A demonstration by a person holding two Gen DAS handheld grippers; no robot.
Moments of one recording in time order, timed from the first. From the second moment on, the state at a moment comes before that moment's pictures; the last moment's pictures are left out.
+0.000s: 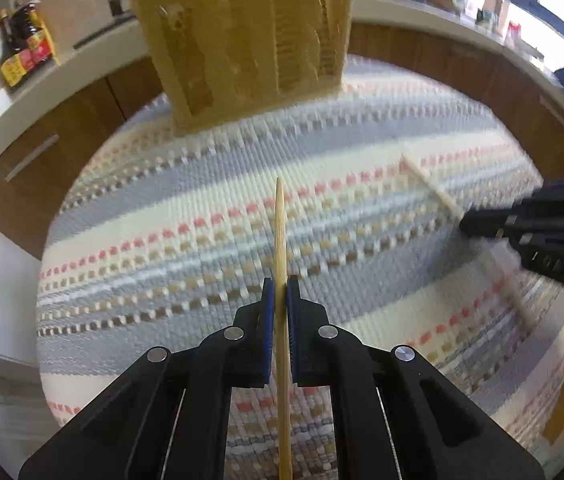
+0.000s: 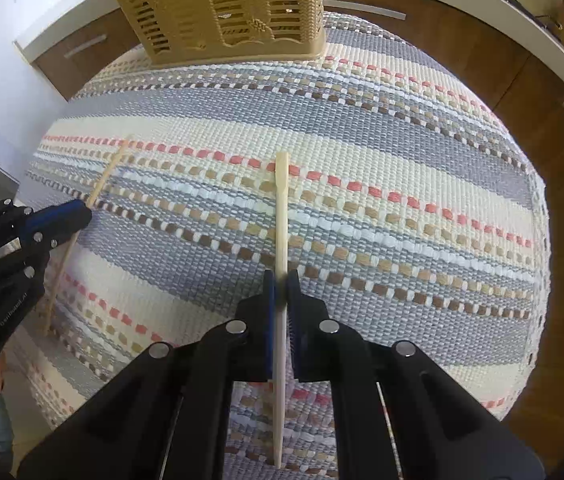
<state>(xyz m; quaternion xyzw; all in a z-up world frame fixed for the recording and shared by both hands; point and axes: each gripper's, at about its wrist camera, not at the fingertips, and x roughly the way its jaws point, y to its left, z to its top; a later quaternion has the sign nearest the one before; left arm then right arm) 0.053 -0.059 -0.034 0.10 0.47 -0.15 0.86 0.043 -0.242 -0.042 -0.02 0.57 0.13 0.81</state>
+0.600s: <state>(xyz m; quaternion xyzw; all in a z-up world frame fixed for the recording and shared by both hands) 0.098 0.008 0.146 -0.04 0.28 -0.17 0.95 0.082 -0.255 0.135 0.04 0.32 0.24 0.92</state>
